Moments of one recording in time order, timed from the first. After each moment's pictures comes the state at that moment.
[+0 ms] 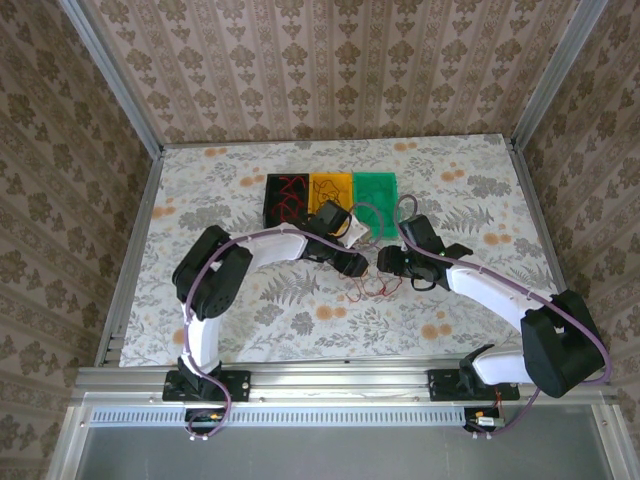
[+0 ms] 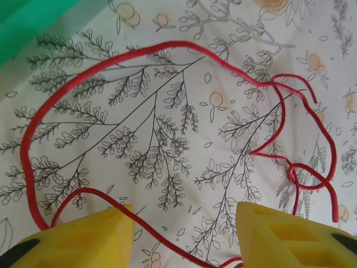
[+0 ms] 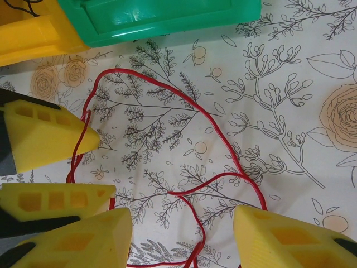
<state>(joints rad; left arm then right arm) -0.80 1.97 1.26 -0.32 0.42 -0.06 0.45 1.33 0.74 -0.38 -0.04 0.61</state>
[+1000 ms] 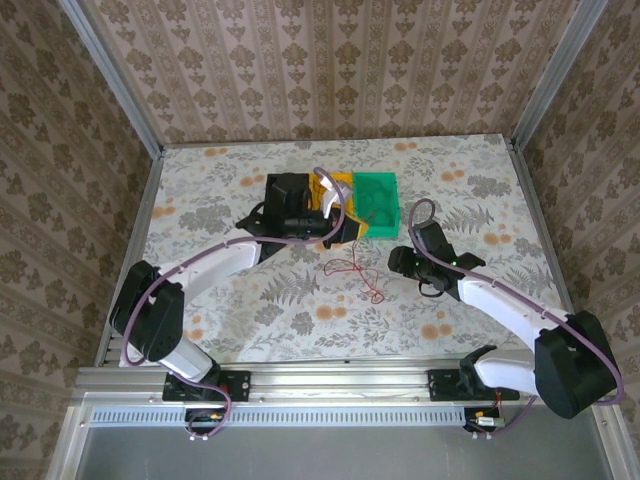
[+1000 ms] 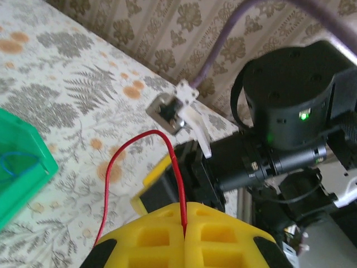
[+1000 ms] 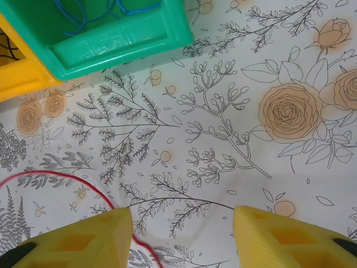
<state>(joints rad) -0.72 1.56 1.09 0.08 0.81 -0.27 0.42 1.21 0.66 -0.37 0.05 0.69</state>
